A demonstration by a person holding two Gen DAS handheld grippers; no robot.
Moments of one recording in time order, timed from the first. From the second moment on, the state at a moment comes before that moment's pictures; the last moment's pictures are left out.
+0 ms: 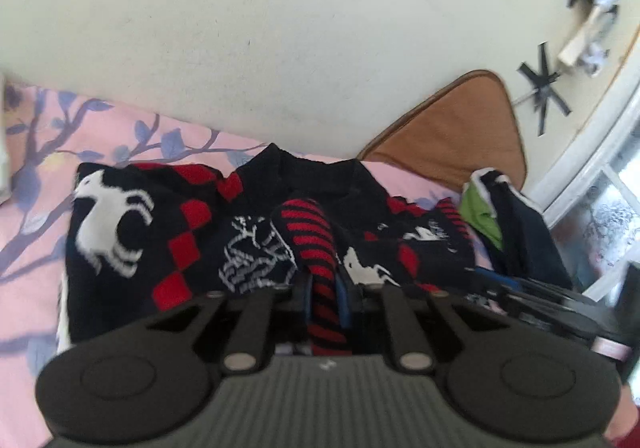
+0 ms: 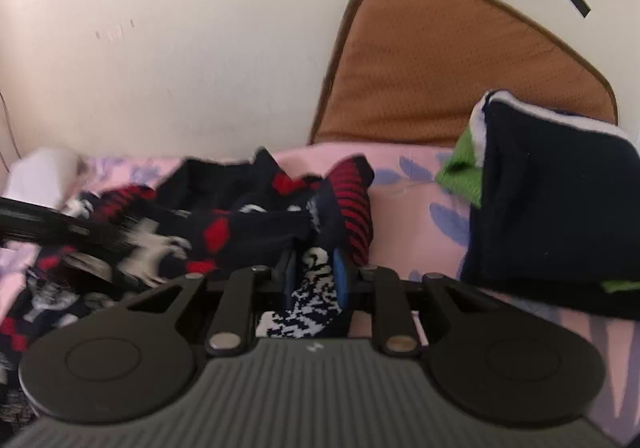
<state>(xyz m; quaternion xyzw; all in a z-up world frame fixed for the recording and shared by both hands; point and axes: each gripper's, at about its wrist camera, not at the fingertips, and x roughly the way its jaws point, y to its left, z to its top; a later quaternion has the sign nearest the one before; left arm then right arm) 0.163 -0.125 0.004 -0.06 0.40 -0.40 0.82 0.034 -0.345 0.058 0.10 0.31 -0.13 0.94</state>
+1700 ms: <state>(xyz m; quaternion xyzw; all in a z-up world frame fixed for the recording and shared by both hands) -0.010 0.100 -0.004 -0.01 0.43 -0.35 0.83 -0.238 -0.305 0.079 0.22 0.29 -0.05 0.93</state>
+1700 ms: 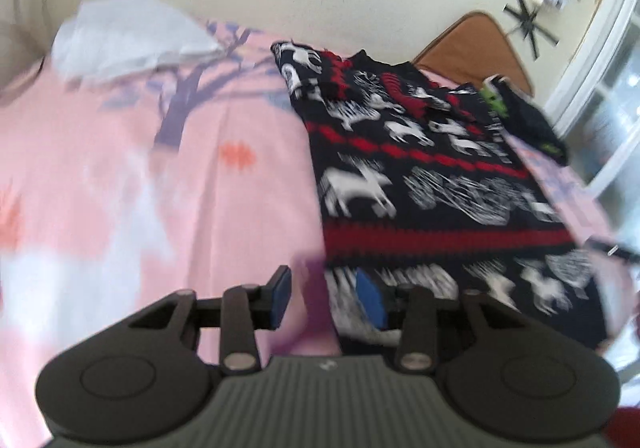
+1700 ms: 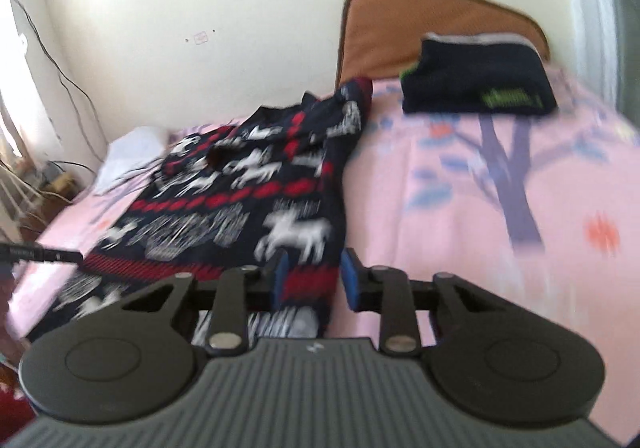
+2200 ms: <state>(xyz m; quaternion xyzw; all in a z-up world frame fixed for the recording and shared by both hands) -0.091 0.090 -0.003 0.08 0.43 -0.34 0.83 -0.303 -0.270 0.060 0.29 0.33 0.03 0.90</state>
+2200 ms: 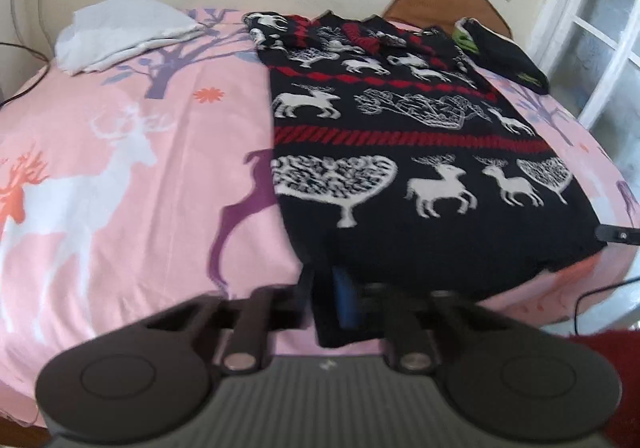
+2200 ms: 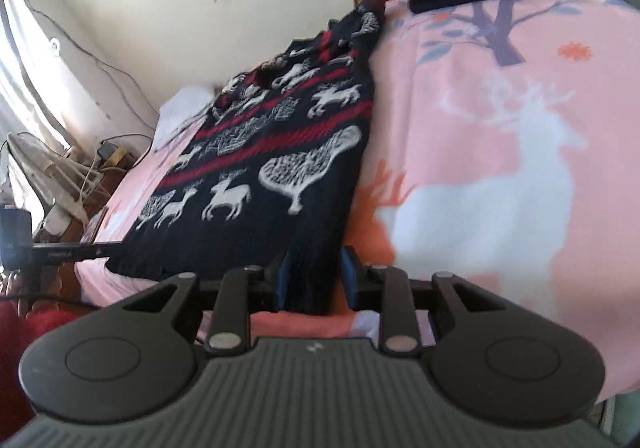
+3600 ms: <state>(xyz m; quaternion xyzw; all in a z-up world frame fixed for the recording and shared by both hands) 0.103 -0.002 0.072 0.04 0.38 -0.30 0.87 -0.084 -0.359 0.160 0.07 0.28 -0.04 0.96</state>
